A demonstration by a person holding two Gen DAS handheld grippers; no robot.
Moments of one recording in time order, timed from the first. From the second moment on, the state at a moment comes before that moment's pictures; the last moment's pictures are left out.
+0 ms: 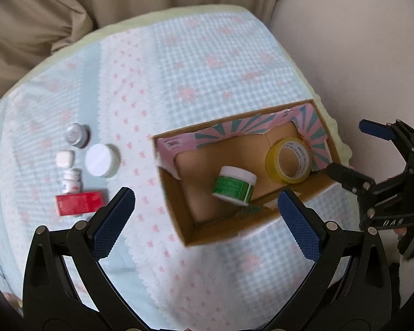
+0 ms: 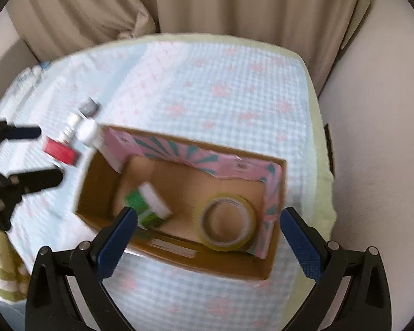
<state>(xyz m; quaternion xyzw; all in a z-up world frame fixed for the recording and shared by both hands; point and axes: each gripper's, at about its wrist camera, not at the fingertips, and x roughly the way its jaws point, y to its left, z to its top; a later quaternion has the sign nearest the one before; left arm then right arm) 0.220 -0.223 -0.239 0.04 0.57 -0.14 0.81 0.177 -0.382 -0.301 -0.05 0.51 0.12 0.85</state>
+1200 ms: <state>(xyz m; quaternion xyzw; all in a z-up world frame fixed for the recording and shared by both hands) 0.117 0.069 -0.309 0.02 0.57 -0.08 0.82 0.172 -0.086 -0.294 -0.10 0.48 0.29 0.82</state>
